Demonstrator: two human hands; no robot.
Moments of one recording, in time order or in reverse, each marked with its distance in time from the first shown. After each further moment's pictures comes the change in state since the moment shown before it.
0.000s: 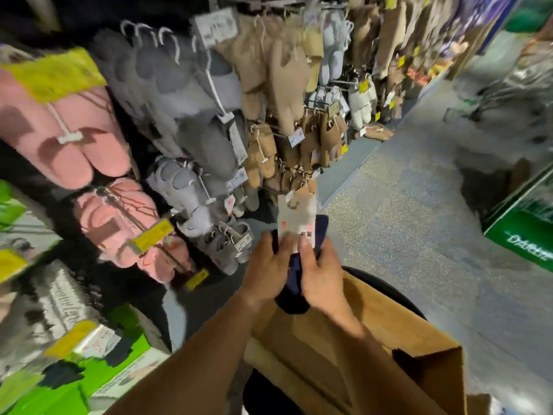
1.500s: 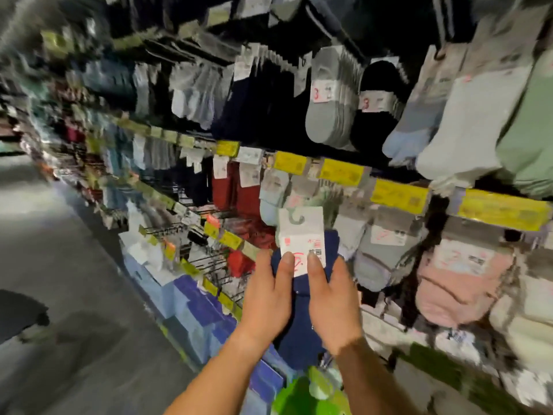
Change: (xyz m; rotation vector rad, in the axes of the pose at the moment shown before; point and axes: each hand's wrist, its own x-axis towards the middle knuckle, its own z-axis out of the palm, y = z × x) left_hand -0.908 -0.297 -0.821 0.171 1.731 -0.138; right_hand -0.999 -0.433 0.620 0.318 -1.375 -0.685
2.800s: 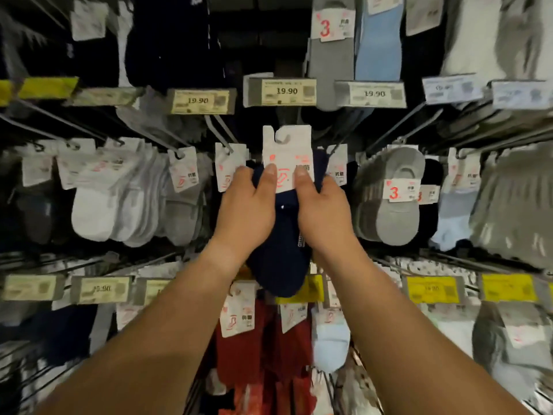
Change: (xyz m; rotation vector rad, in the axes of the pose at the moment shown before) left_hand 0.533 -0.023 -0.177 -0.384 -0.355 0.449; right_hand 0.340 -0.235 0.313 -0.052 0.643 -0.267
